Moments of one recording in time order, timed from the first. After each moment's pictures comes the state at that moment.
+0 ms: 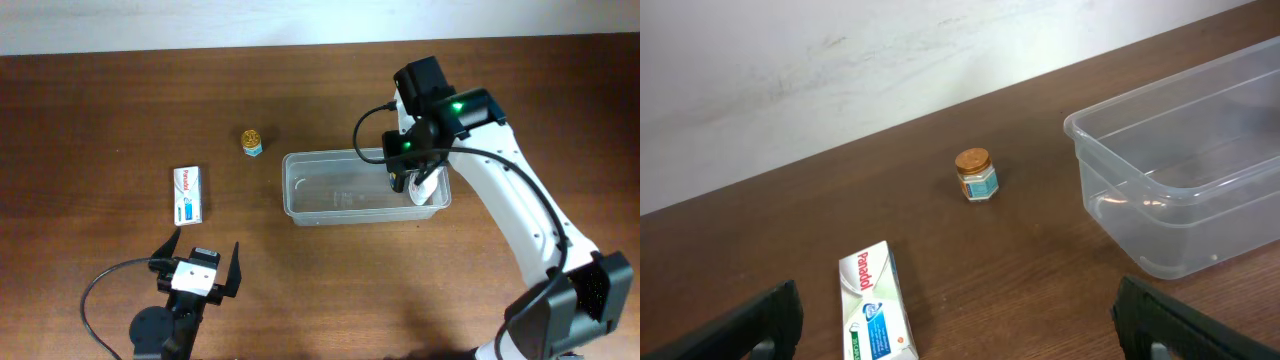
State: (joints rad) left arm -0.02 0.01 0.08 -0.25 0.17 0.28; right arm 0.32 1.74 1.63 -1.17 -0.03 0.21
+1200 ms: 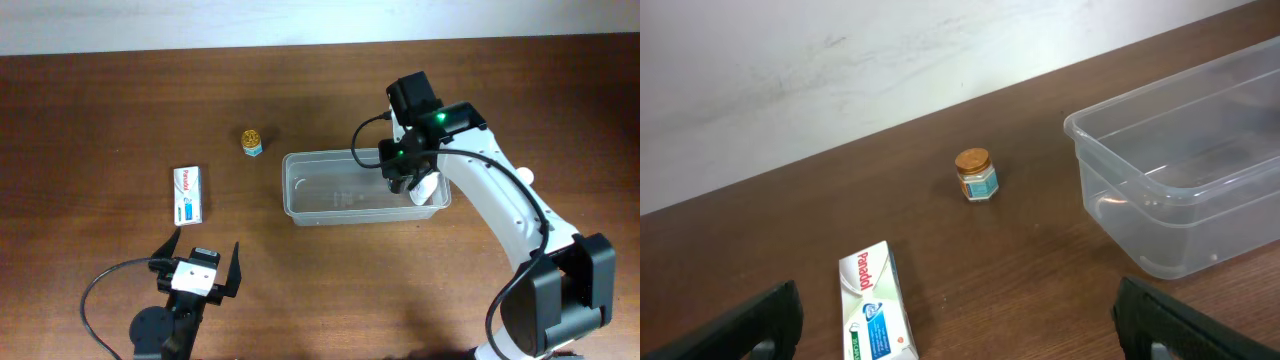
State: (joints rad) left arm -0.02 0.01 0.08 -0.25 0.17 0.28; right arm 0.32 1.77 1.49 -1.01 0.00 0.21
